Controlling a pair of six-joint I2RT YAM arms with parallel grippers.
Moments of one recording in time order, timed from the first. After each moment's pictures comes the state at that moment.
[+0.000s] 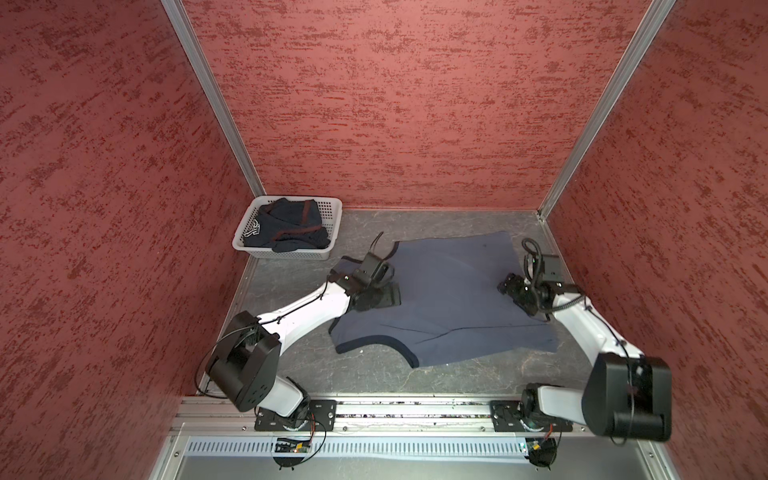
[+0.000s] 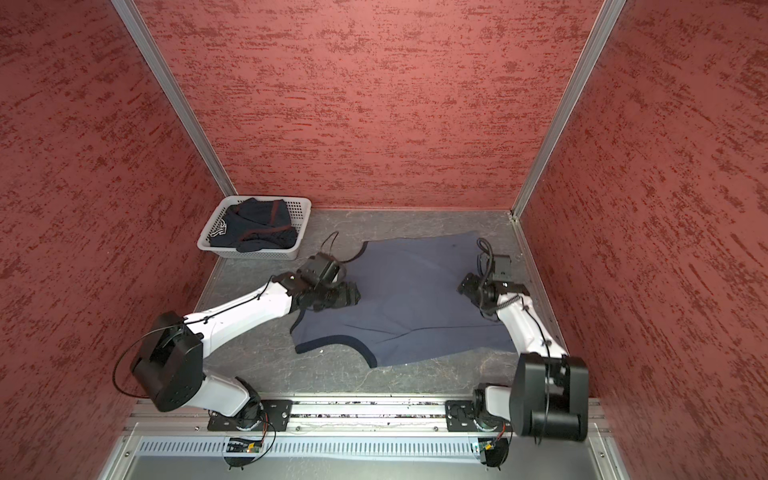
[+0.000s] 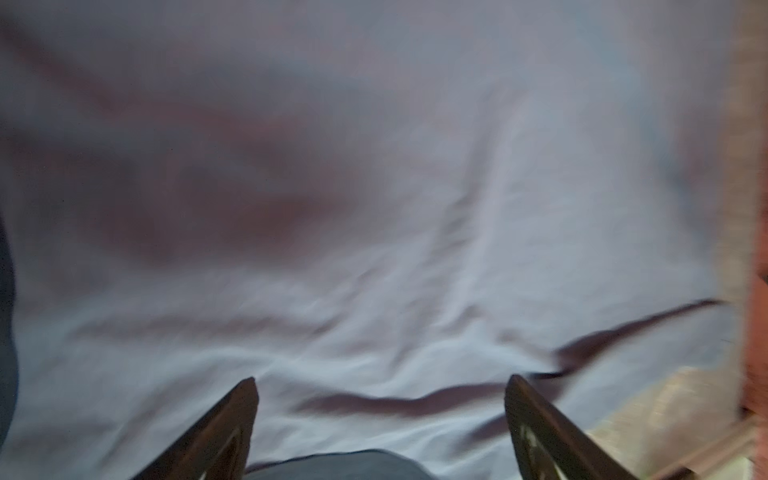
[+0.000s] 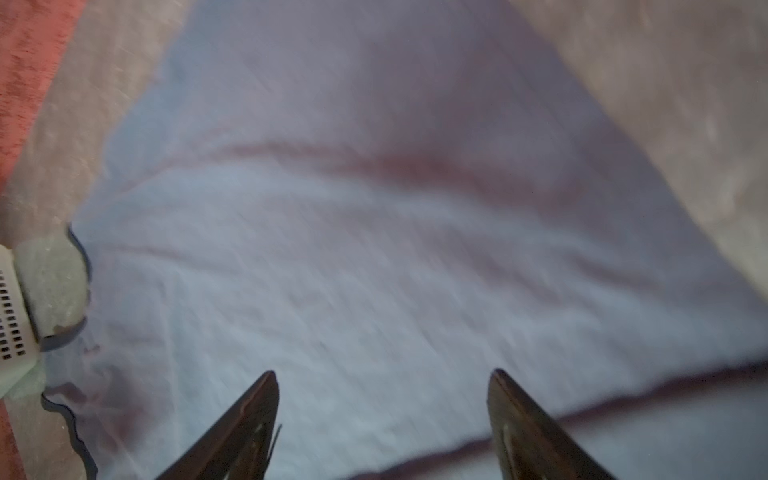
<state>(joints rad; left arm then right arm) -0.62 1.47 0.89 -0.51 0.04 -0.76 -0.10 1.21 0.72 -0.56 -0.20 0.61</state>
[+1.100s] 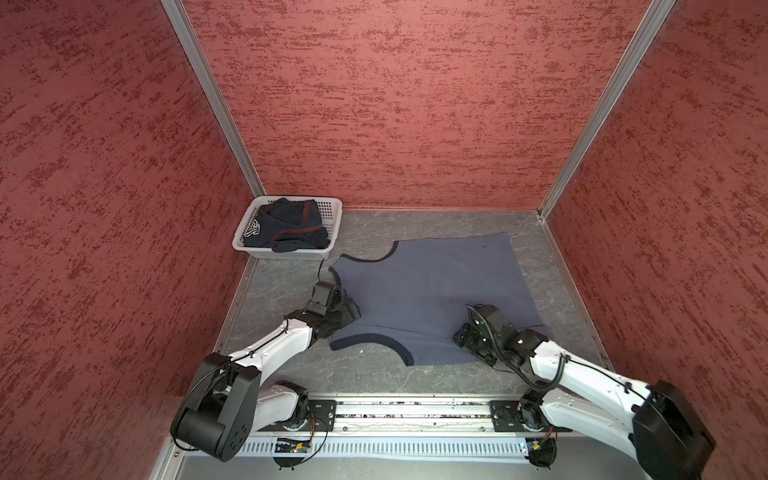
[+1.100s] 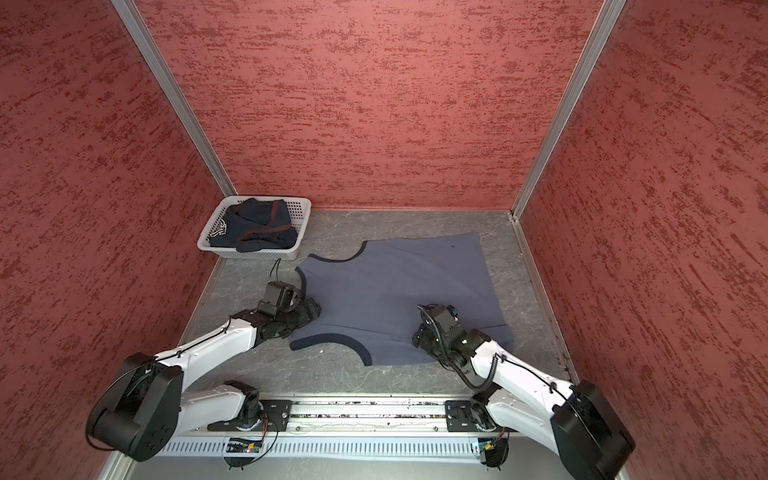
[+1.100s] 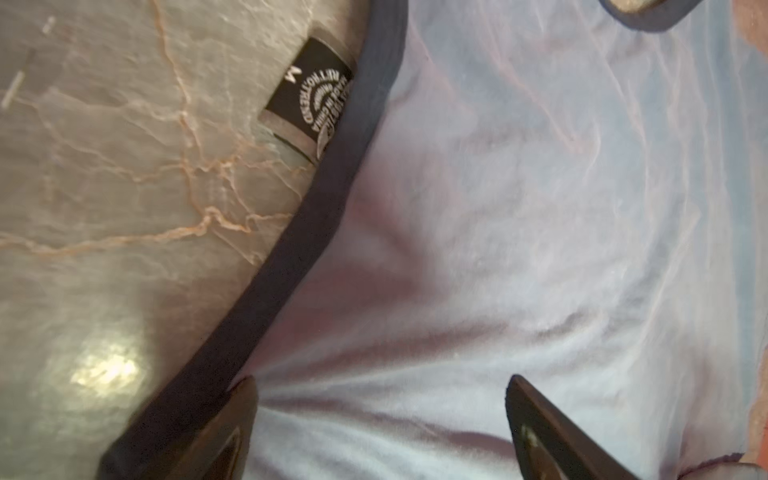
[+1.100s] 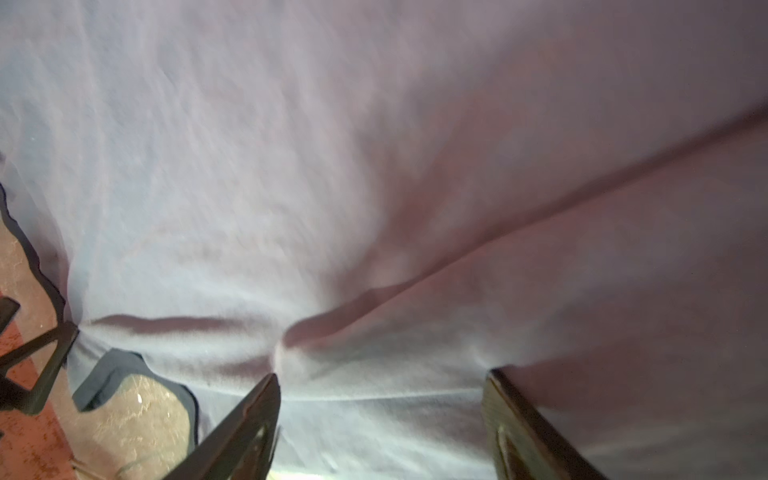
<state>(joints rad) -0.32 1.23 0.49 -0.25 0.07 -0.83 0.66 0.97 0.39 -0.48 -0.06 1.15</state>
